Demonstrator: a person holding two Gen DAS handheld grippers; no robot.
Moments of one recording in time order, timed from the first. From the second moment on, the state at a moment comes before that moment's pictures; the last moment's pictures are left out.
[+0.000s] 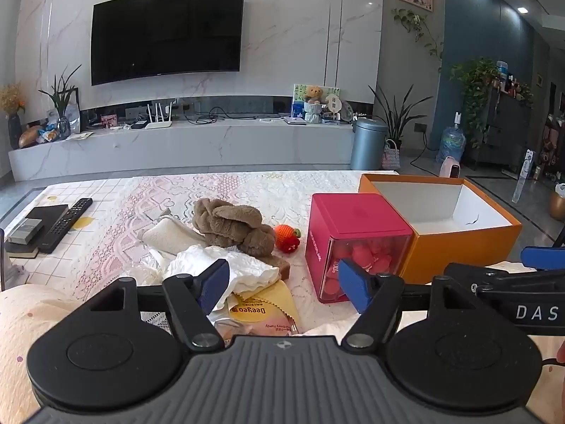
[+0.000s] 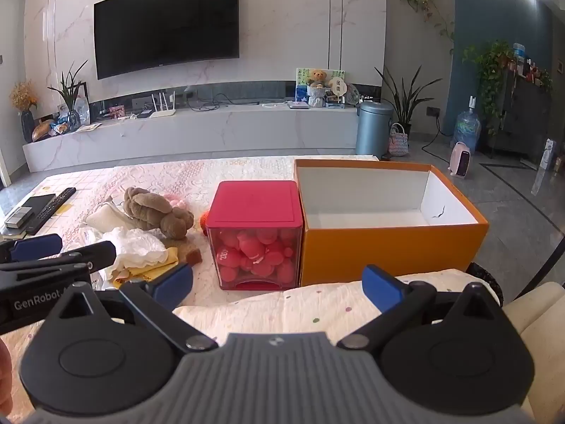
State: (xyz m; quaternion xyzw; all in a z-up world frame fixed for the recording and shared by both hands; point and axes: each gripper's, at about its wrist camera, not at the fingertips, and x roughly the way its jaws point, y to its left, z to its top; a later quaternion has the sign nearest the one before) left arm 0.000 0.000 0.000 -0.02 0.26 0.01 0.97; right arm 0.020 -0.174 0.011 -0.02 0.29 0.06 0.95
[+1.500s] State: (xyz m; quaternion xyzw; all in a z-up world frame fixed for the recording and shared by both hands) left arm 0.004 -0.008 -0.006 -0.02 0.28 -0.01 0.96; right arm 0.030 -0.175 0.006 -0.01 0.32 0.04 0.95
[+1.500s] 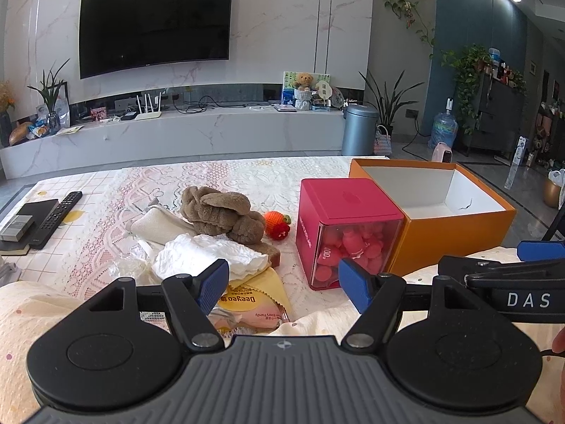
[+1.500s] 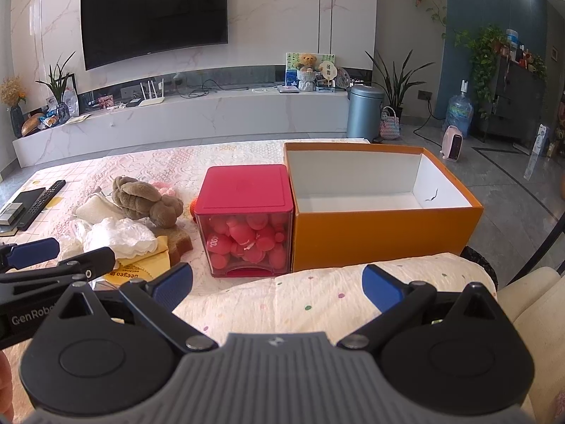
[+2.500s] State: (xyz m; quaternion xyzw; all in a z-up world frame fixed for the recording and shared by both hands) left arm 0.003 -0.008 -0.008 -0.02 0.28 -0.01 0.96; right arm 0.029 -0.172 0.003 -0.01 0.33 0.04 0.94
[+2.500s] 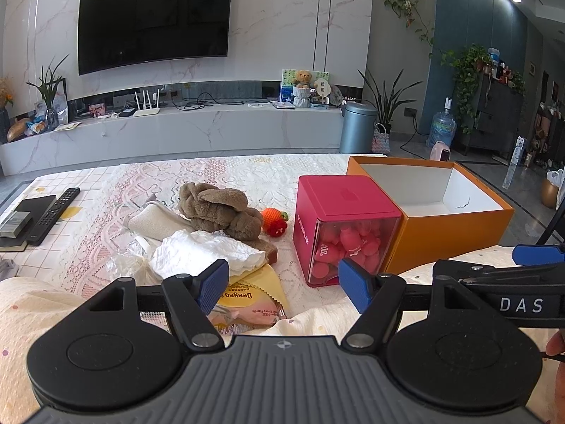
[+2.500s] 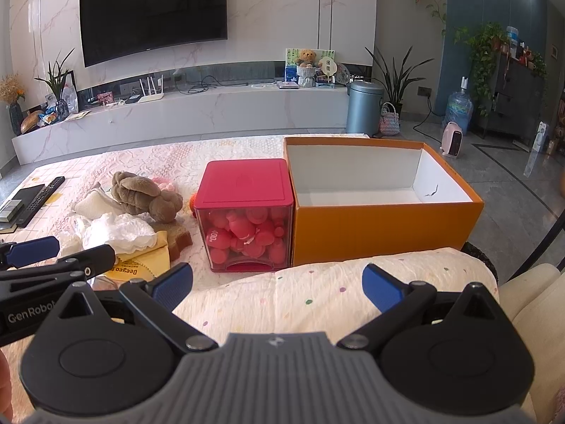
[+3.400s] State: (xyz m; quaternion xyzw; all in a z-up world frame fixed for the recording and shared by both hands) left arm 0.002 -0.003 -0.011 -0.03 0.29 -0.02 0.96; right arm 0.031 -0.168 0.003 -0.01 0.33 0.07 0.94
